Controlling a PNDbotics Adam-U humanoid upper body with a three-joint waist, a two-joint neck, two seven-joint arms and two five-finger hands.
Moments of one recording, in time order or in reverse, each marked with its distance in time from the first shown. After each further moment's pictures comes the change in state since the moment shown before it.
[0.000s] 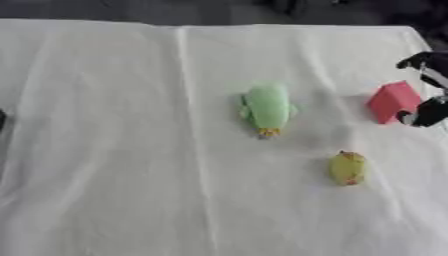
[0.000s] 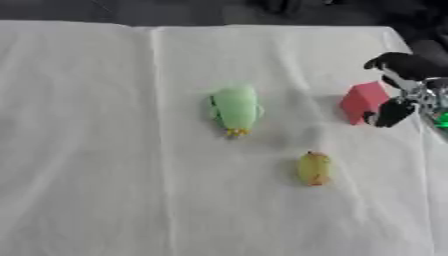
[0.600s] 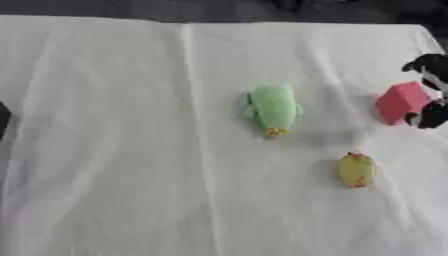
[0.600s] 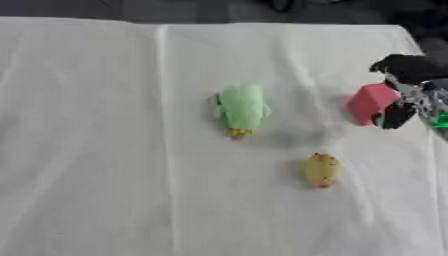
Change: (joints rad) left arm 0.008 0.025 -0.001 -0.023 -0.001 -0.001 -0.002; right arm 0.000 0.000 -0.004 0.025 0.180 -0.034 0.080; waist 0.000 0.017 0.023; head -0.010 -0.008
